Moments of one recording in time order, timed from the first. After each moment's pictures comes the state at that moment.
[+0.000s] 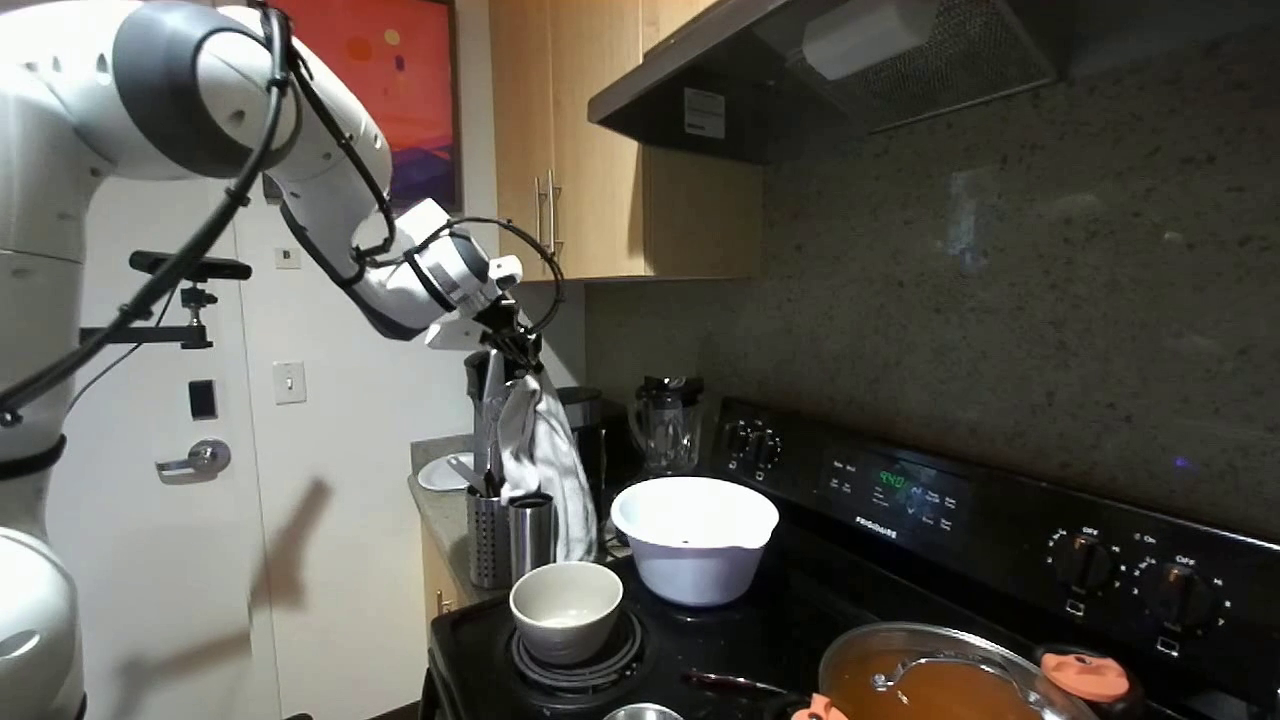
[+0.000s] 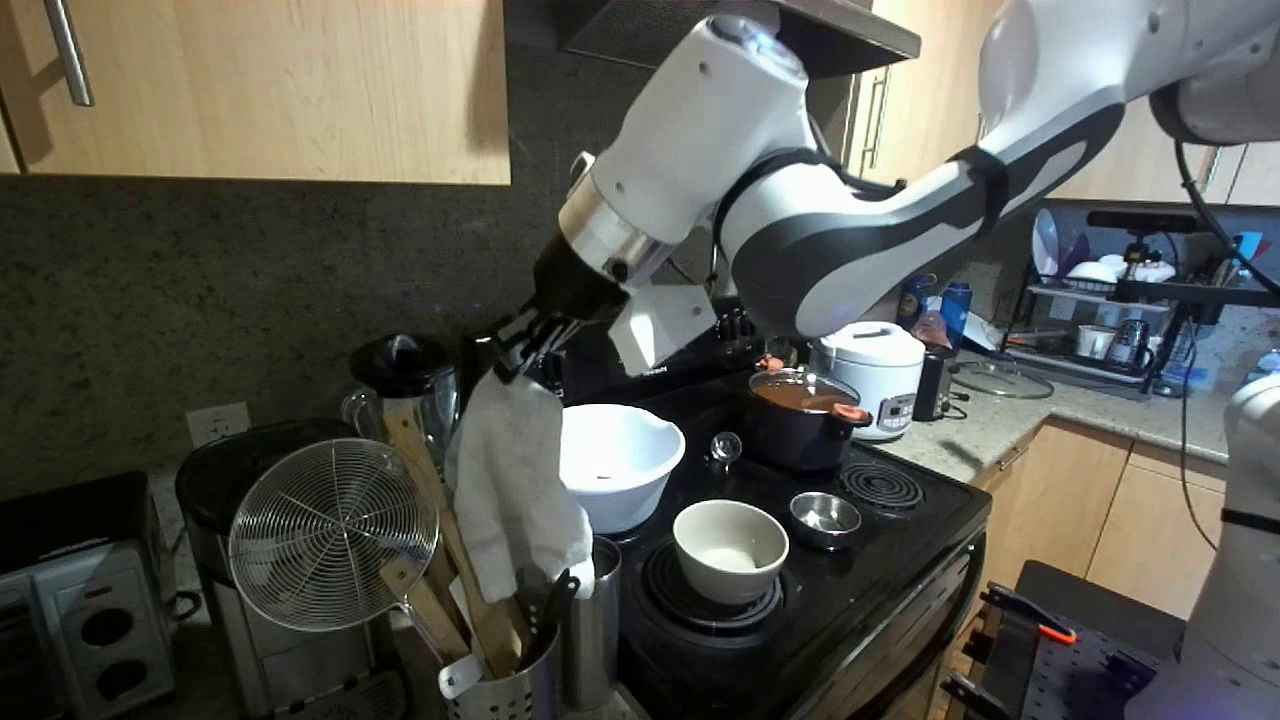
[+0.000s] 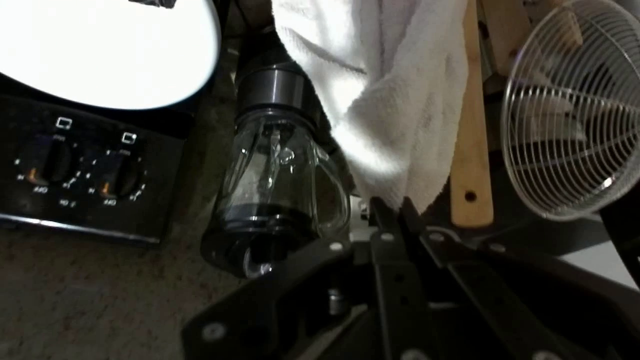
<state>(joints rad) 0.27 0.16 0.38 -1.91 -0.76 2.63 0.91</state>
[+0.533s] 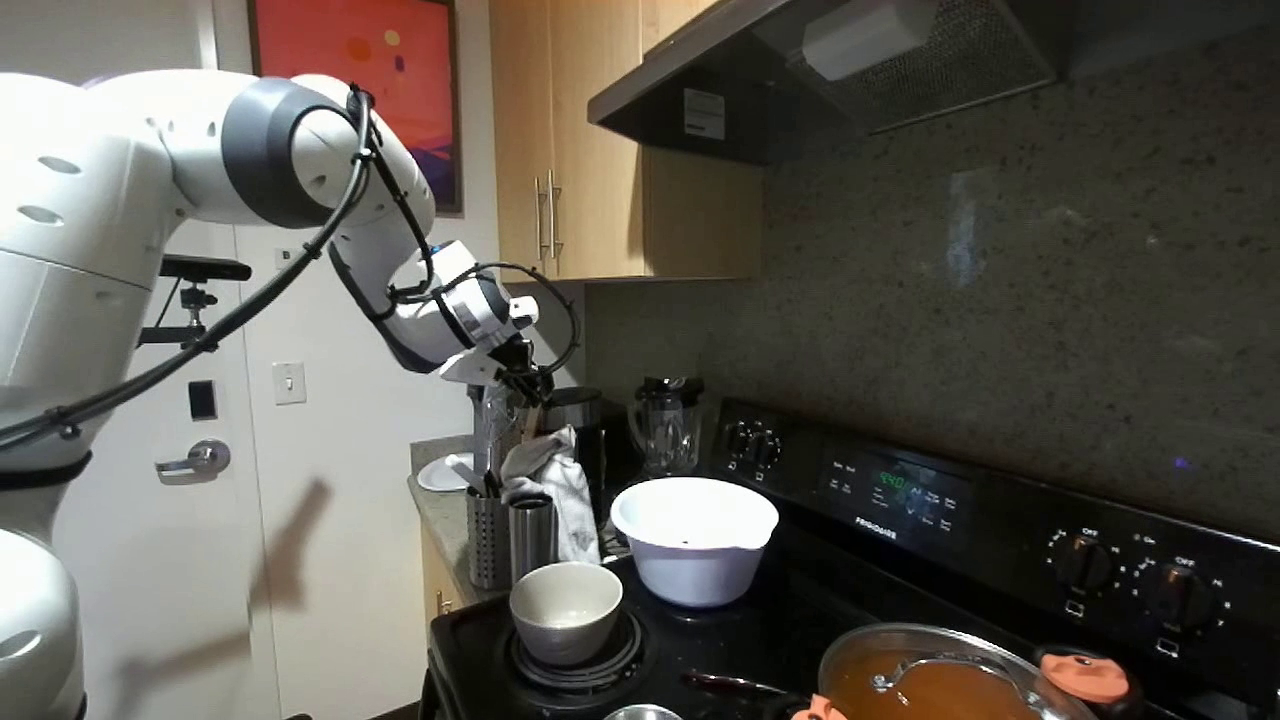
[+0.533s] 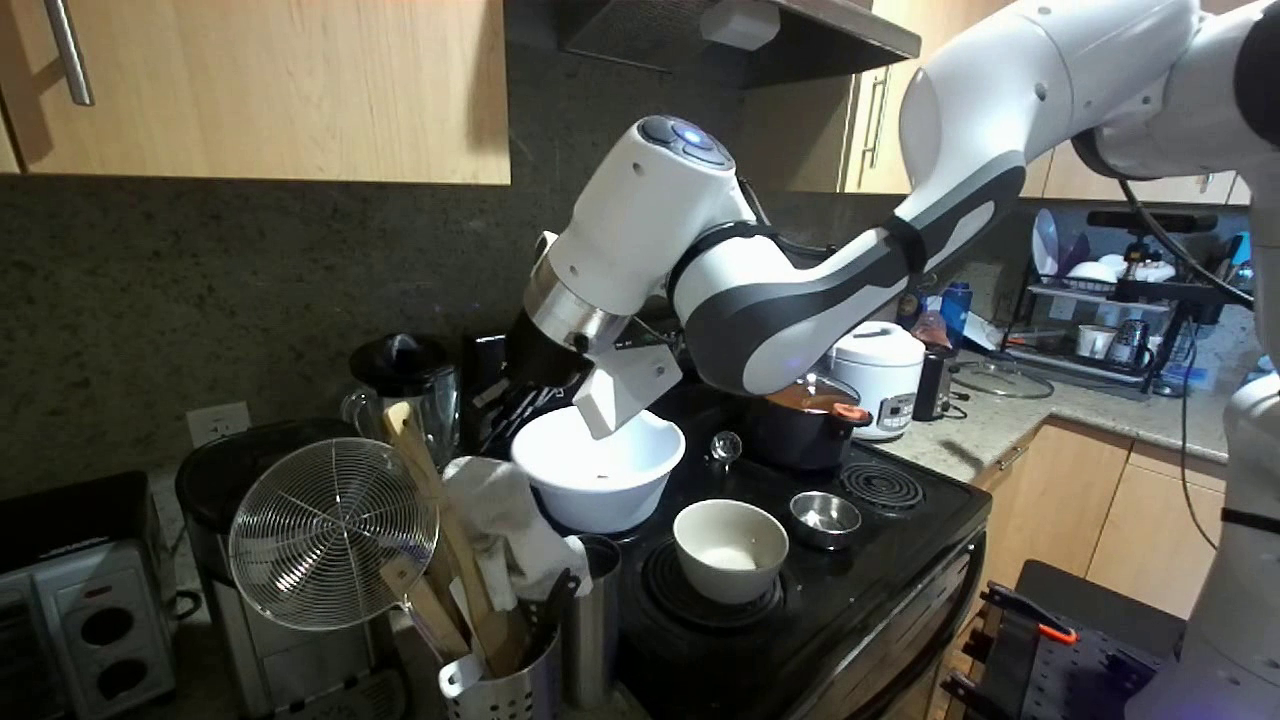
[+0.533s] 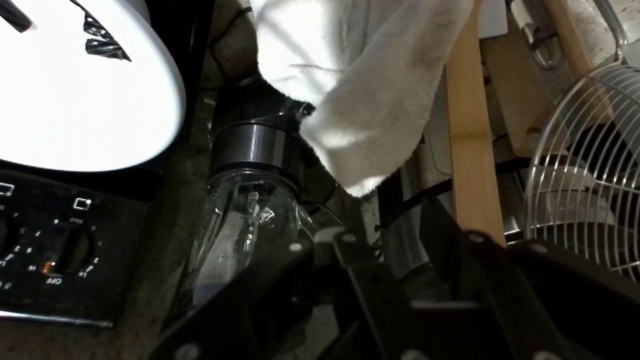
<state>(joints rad) 0.28 0.32 0.38 -1.84 -0.77 2.65 0.91</state>
